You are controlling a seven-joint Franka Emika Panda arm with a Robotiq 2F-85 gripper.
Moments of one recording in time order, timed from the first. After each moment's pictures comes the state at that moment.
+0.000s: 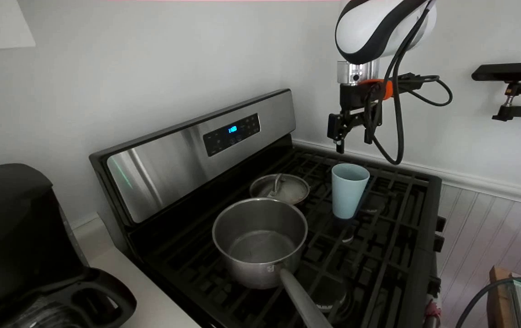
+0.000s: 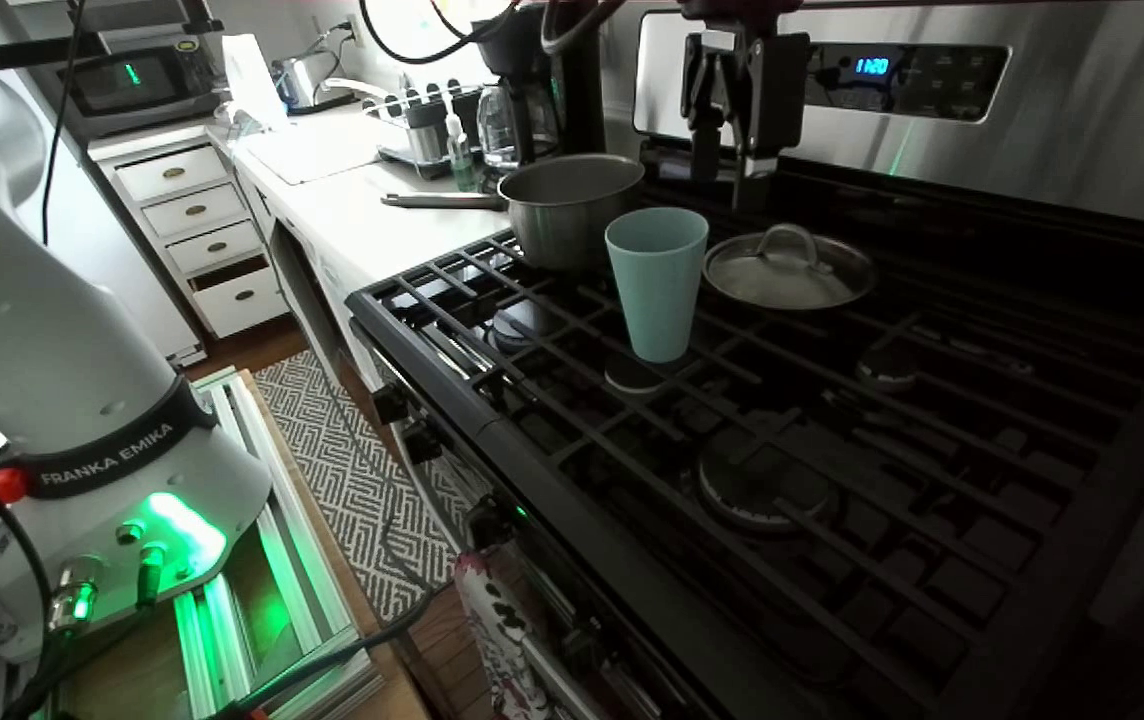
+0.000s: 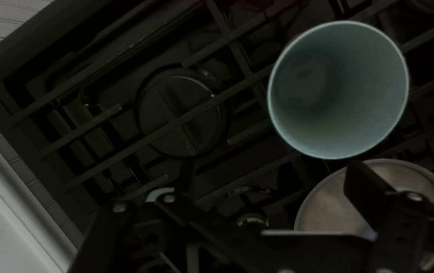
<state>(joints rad) -0.23 0.00 -0.27 -2.18 -0.10 2.12 0.11</state>
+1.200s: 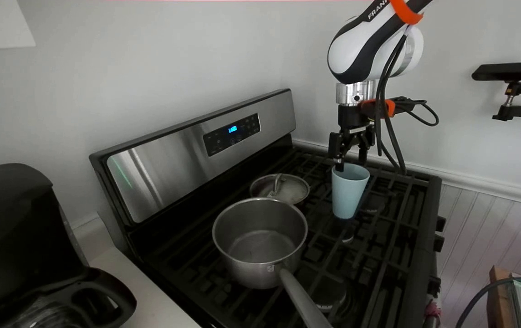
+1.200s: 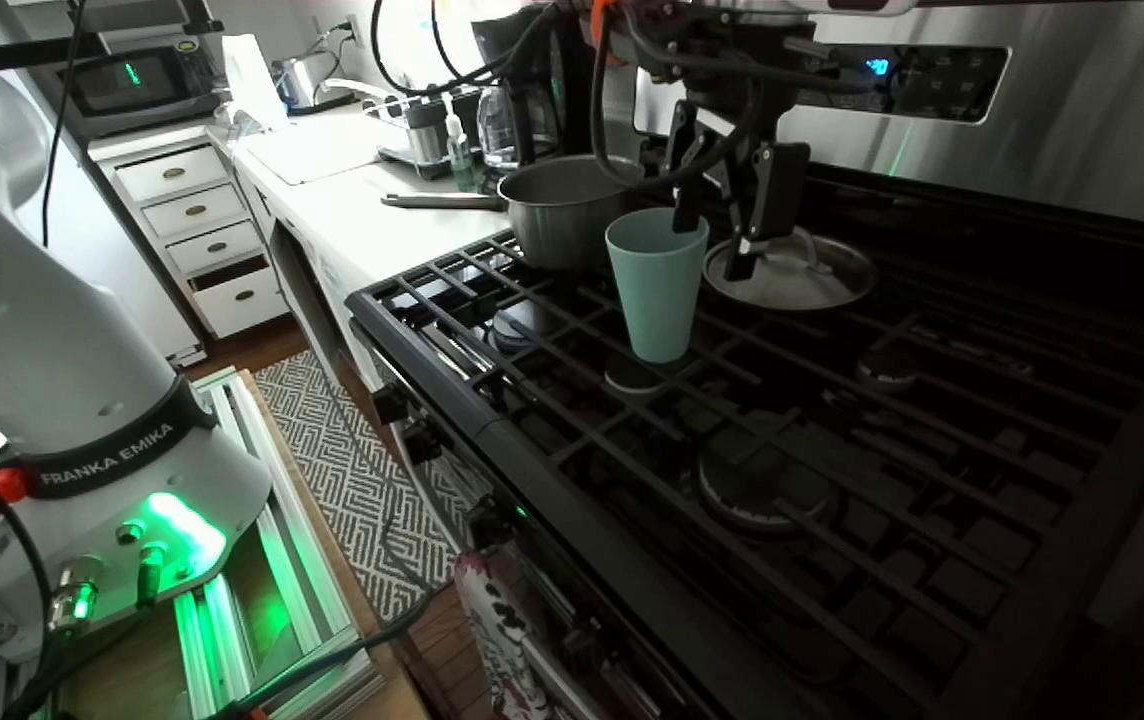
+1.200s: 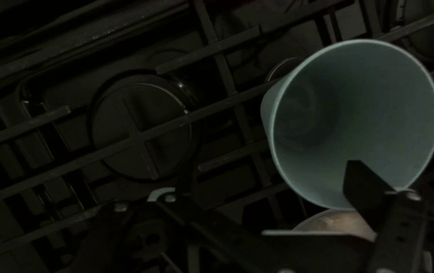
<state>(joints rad) -0.25 0.11 -0.27 -2.18 0.04 2.15 -0.15</state>
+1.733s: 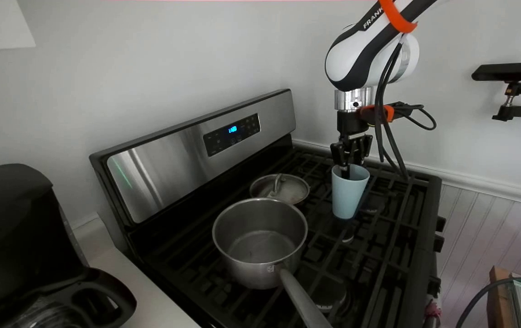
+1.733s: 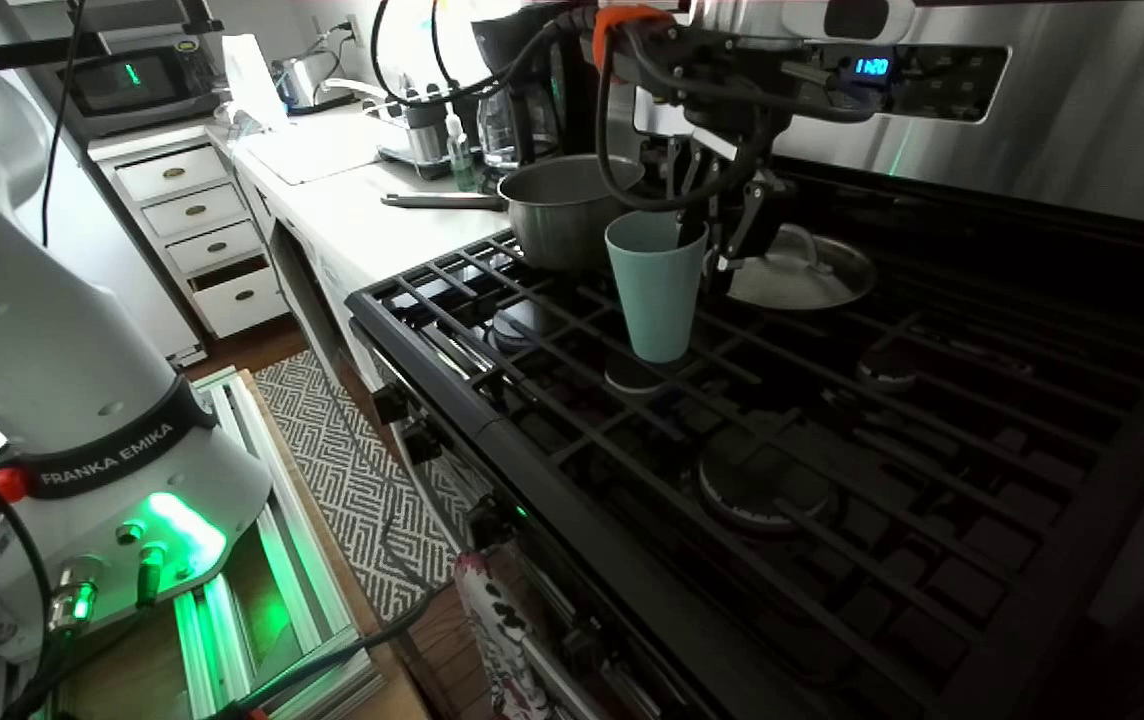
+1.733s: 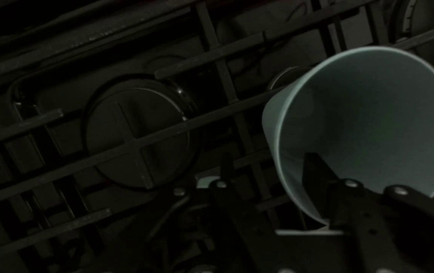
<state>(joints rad) -0.25 0.13 -0.27 -2.18 0.04 2.15 -0.17</state>
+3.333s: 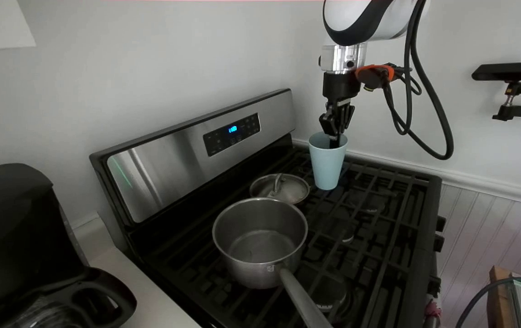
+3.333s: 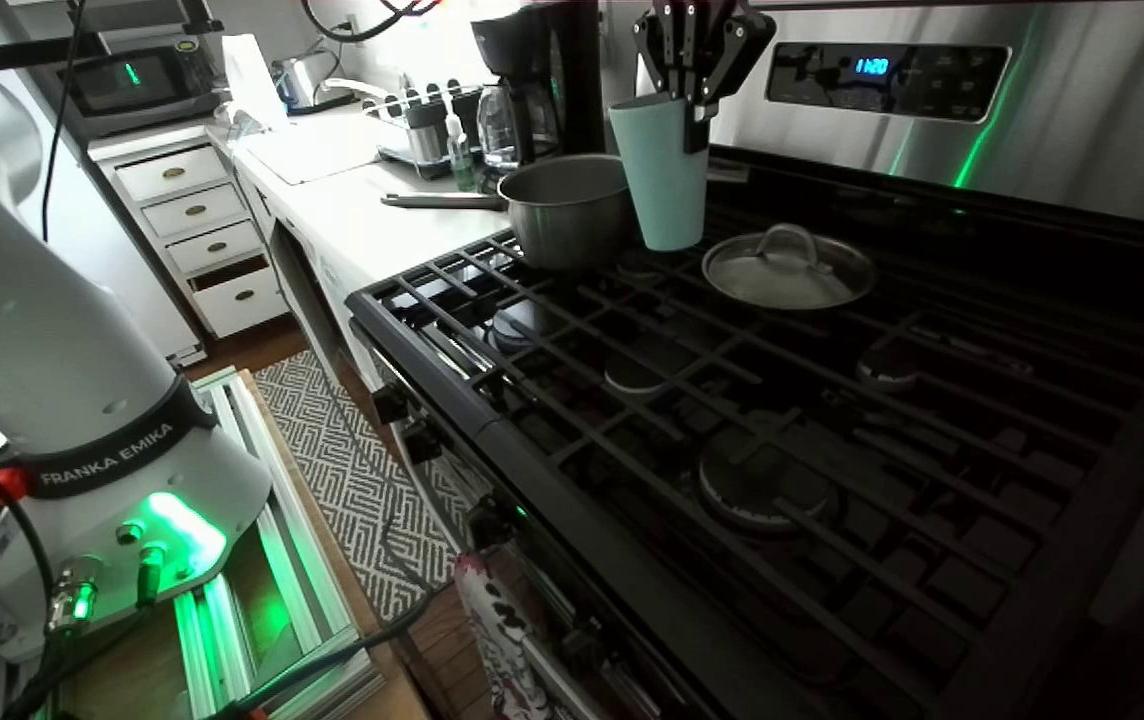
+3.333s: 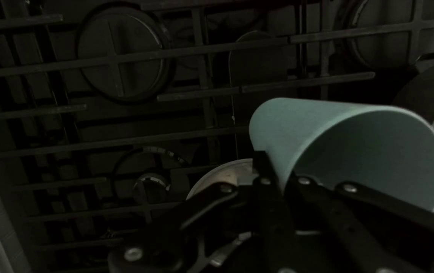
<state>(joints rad) -0.19 -0.06 -0.19 -2.18 -0.04 2.12 -0.24</state>
